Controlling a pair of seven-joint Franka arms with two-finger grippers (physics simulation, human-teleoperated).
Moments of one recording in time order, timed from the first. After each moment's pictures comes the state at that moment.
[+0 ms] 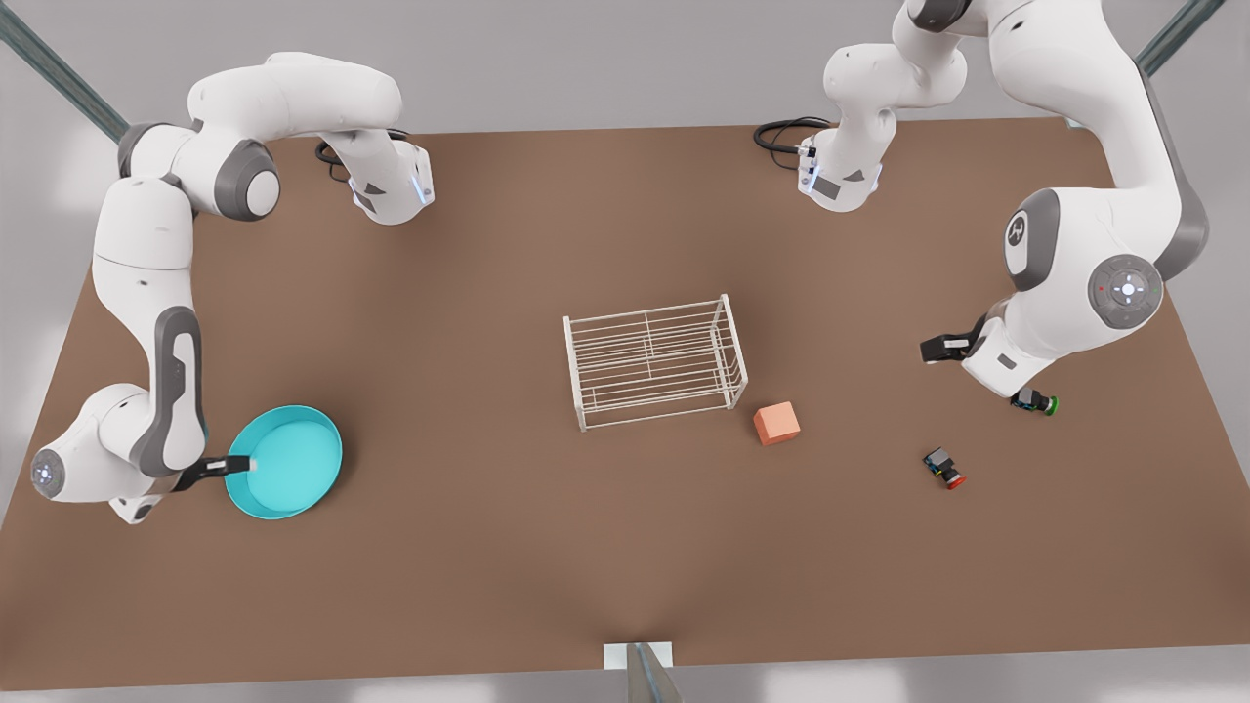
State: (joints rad) left arm -0.06 0.22 -0.02 -1.53 0.04 1.55 -0.11; right arm -0.31 0.91 -0.10 -1.29 0.20 1.92 -0.58
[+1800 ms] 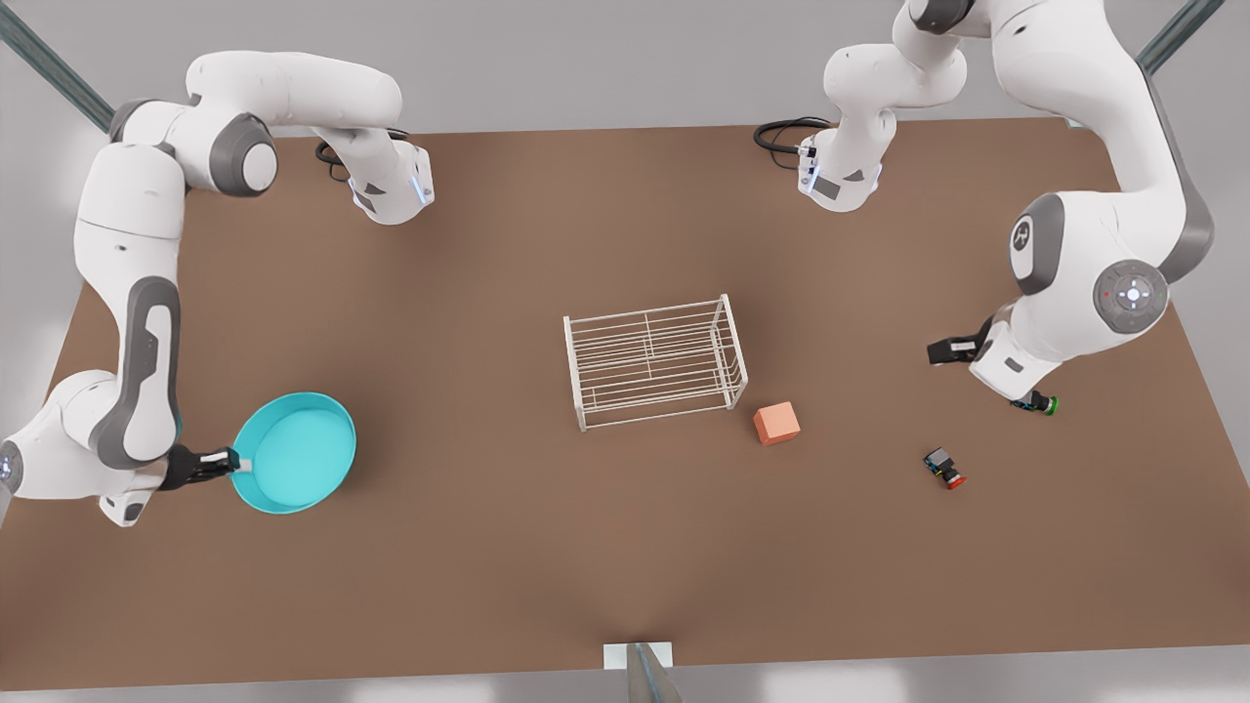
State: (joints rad) left arm -0.05 0.23 -0.02 -1.53 0.06 1.55 -0.13; right arm -0.29 0.78 -0.05 -1.29 0.33 1.75 -0.71
